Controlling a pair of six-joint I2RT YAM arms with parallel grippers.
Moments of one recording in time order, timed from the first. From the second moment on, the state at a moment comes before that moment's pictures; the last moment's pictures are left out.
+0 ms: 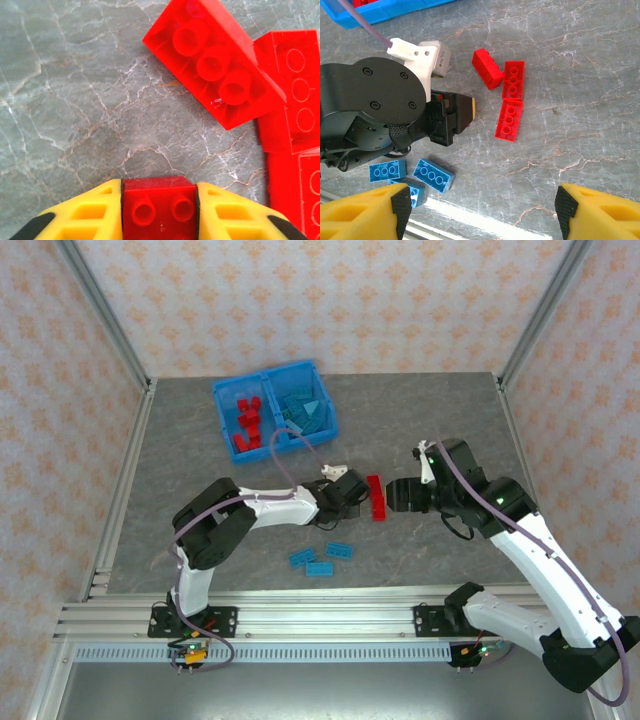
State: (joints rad) left arm -0.88 1.97 1.21 -0.27 -0.24 -0.94; right arm 0.55 0.96 1.16 -1.09 -0.02 0.39
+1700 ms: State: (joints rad) left arm -0.19 1.78 1.56 -0.54 -0.18 -0.59; right arm 0.55 0.95 1.11 -1.07 -0.08 0.51
